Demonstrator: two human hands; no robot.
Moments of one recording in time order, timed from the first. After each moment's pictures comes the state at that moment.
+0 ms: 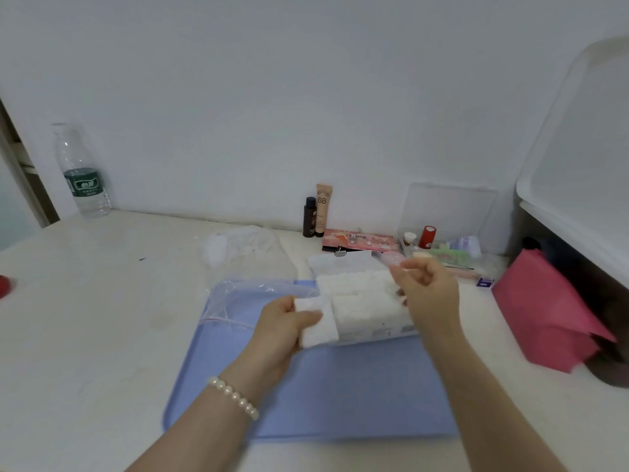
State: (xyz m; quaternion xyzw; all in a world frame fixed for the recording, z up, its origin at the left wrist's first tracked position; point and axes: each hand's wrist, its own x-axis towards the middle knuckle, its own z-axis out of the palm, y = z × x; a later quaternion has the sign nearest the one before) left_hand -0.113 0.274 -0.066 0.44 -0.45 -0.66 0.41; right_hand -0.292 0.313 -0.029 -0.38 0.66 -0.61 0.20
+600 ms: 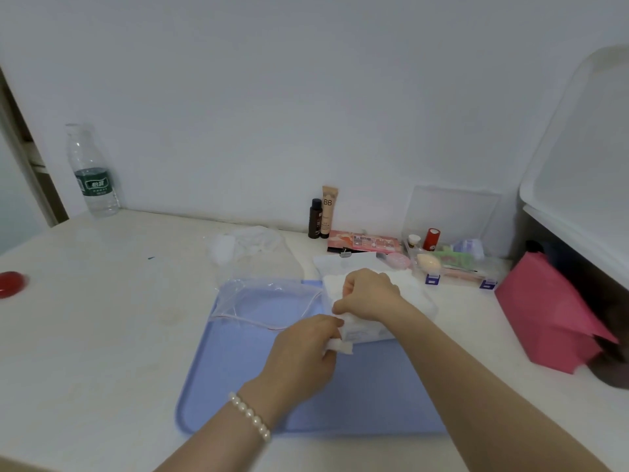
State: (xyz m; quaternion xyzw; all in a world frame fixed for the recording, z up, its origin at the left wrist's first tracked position) left_hand -0.108 0.286 -0.097 0.39 -0.85 -0.17 0.31; right_hand -0.253 0.260 -0.031 -0.58 0.79 -0.11 0.17
